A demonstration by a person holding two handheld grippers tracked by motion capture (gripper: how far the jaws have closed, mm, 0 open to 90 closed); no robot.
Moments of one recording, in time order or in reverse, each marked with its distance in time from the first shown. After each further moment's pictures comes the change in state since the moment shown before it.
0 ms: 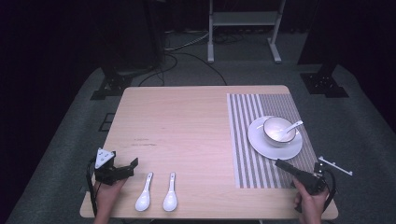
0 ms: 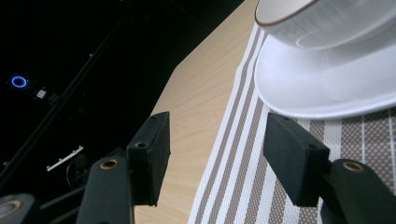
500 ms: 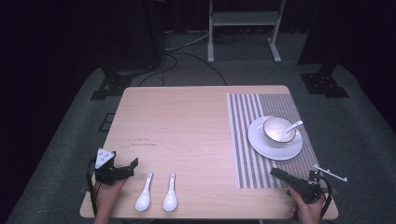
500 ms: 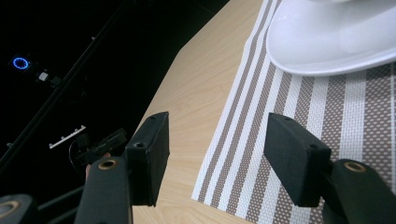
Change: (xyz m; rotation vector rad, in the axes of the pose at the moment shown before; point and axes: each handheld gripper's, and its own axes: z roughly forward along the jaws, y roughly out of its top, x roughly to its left) left arm 0.000 0.000 0.000 0.001 0.001 0.002; right arm 0.004 -0.023 0.001 0.044 0.013 -0.016
